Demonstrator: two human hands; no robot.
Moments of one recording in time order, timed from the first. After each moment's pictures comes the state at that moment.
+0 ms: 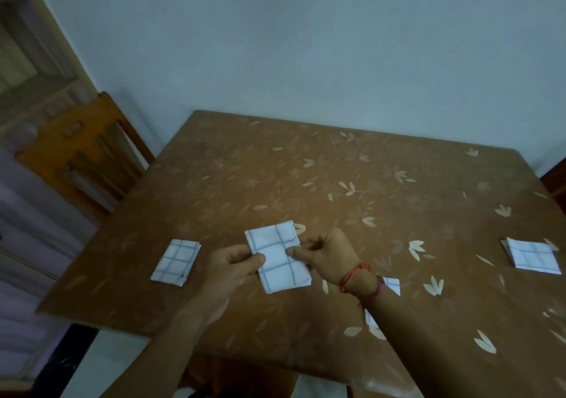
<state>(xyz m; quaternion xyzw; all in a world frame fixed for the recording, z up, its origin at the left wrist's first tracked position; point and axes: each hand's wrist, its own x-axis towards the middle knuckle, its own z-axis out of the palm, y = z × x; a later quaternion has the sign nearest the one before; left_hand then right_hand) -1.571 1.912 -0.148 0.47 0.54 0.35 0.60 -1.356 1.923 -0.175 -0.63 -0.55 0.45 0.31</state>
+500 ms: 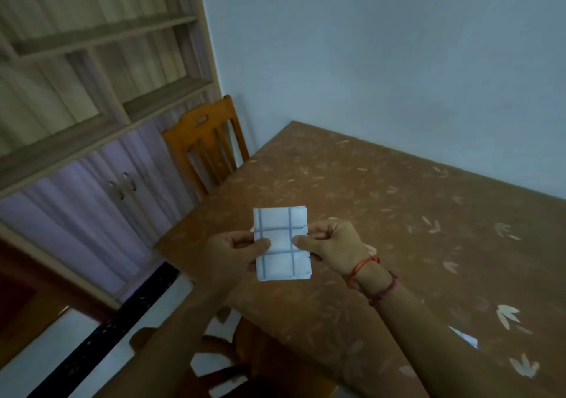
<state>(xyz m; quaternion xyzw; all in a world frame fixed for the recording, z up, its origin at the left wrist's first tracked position) -1.661 1.858 -0.097 0.37 0.67 0.50 0.40 -1.479 1.918 -0.078 -0.46 -0.62 0.56 0.31</state>
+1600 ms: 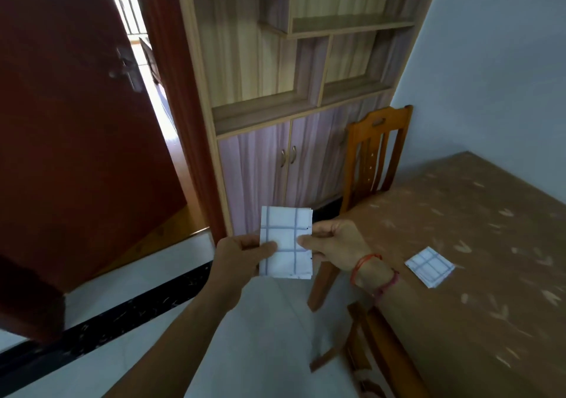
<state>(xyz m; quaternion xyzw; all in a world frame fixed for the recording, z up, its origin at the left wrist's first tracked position) -2.000 1.631 -0.112 0.18 0.69 0.61 0.35 -1.877 1.769 -0.086 -0.35 -0.64 0.67 0.13</state>
